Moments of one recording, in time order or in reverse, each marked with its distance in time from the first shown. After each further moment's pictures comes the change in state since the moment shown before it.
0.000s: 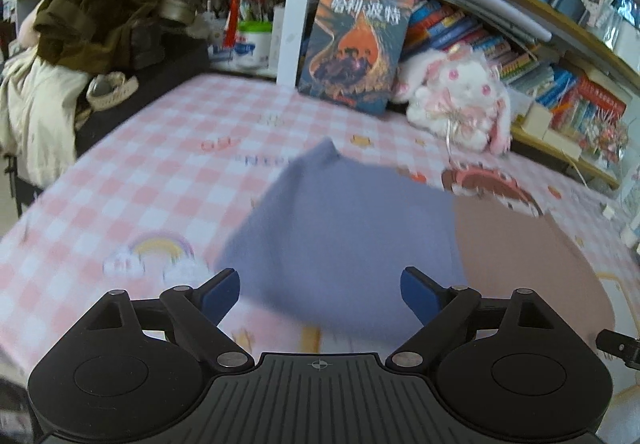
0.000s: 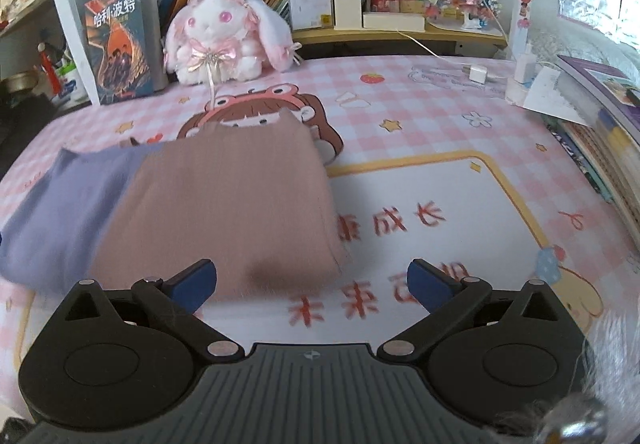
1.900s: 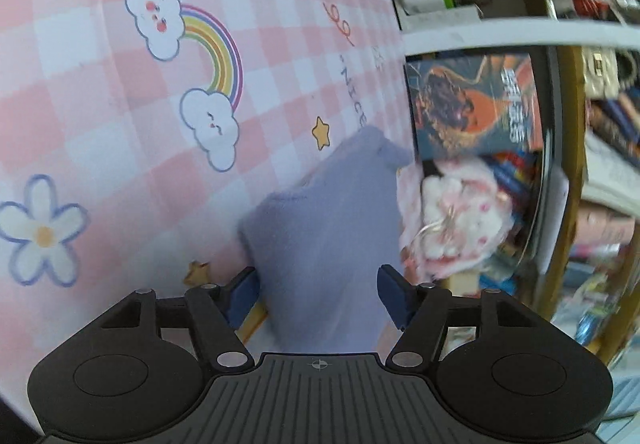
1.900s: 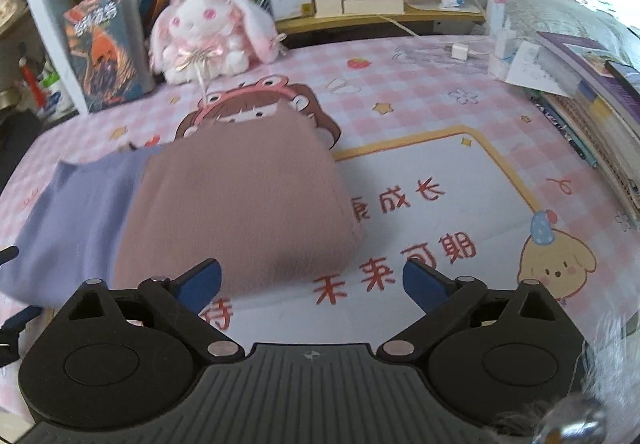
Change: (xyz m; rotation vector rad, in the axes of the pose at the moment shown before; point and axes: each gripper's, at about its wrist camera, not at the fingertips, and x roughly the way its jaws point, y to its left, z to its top) left arm 0.087 0.126 -0.028 -1.051 0.202 -0.429; right arm -0.010 0.020 0.014 0.110 0.053 -0.046
